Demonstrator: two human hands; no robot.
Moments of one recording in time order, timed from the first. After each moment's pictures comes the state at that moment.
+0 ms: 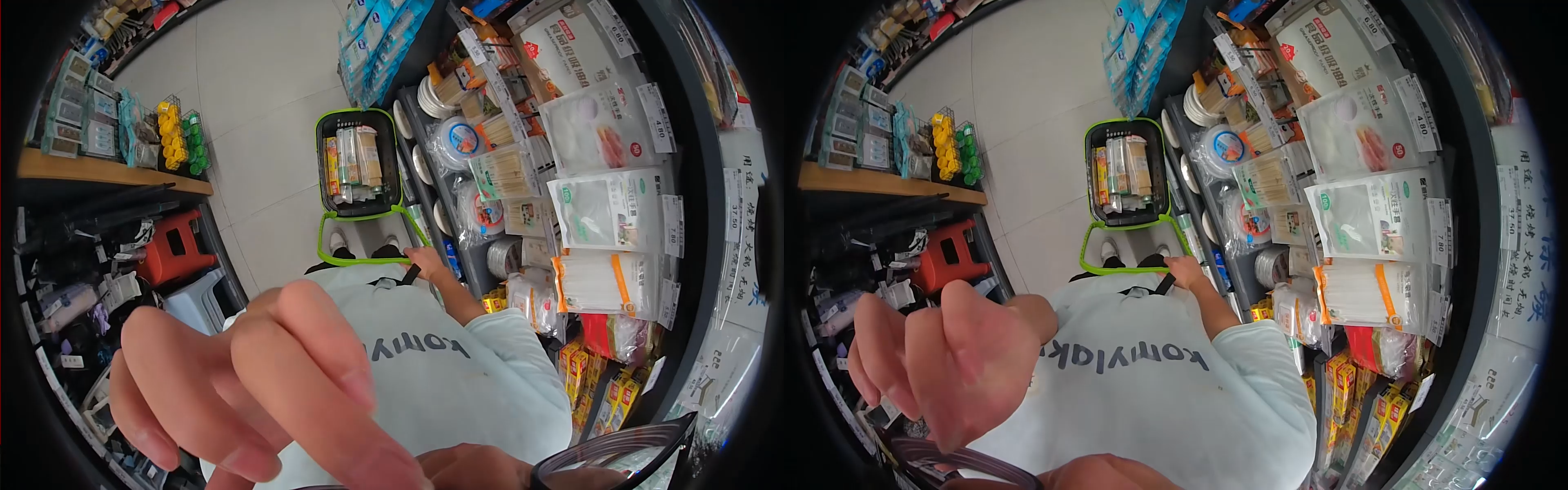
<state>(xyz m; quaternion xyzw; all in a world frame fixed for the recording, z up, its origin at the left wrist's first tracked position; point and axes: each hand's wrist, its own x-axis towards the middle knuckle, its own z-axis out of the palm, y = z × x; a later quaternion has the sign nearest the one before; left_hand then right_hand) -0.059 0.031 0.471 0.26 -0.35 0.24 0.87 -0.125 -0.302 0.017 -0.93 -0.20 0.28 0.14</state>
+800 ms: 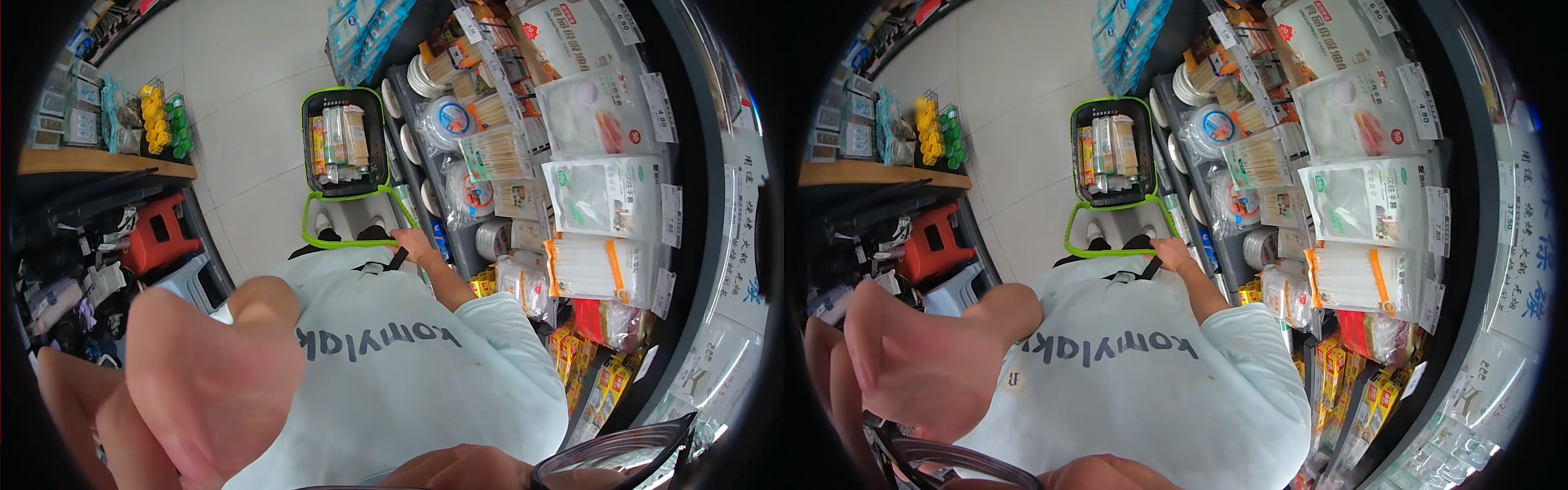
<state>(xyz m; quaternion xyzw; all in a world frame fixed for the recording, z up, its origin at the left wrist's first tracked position) -0.075 0.072 0.460 0.37 -0.28 0.46 0.76 -0.129 -0.300 0.009 -0.93 -0.21 0.25 0.15</state>
